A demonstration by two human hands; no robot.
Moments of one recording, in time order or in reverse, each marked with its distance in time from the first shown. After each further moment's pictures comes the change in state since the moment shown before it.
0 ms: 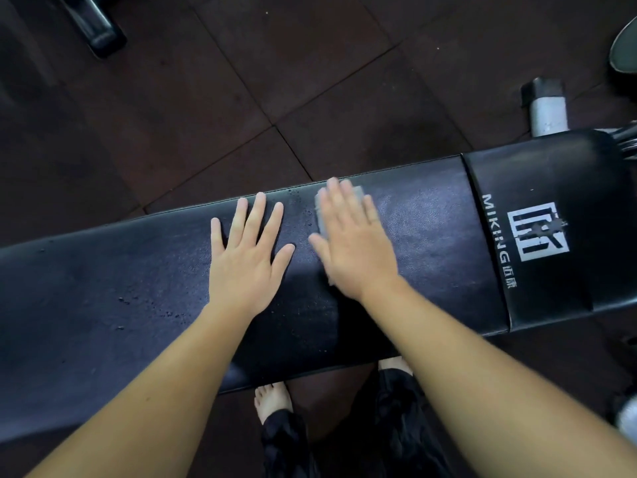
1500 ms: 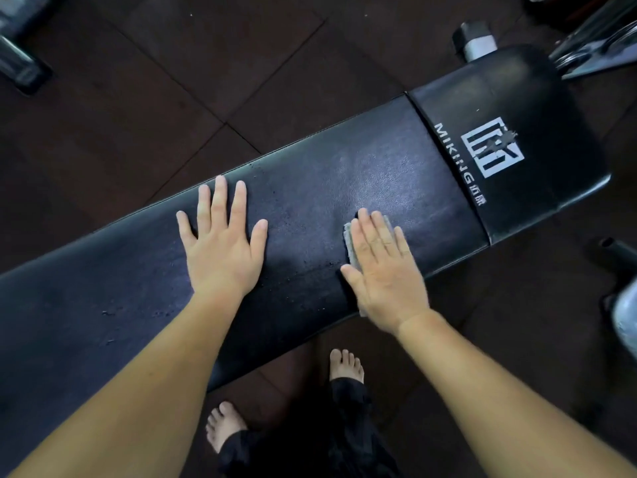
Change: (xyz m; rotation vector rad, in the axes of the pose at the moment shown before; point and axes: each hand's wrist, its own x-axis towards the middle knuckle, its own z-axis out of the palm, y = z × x) left_hand -0.005 -0.005 0.009 0.010 0.051 -0.011; right_hand -0.141 0.003 0.052 0.031 0.097 0.240
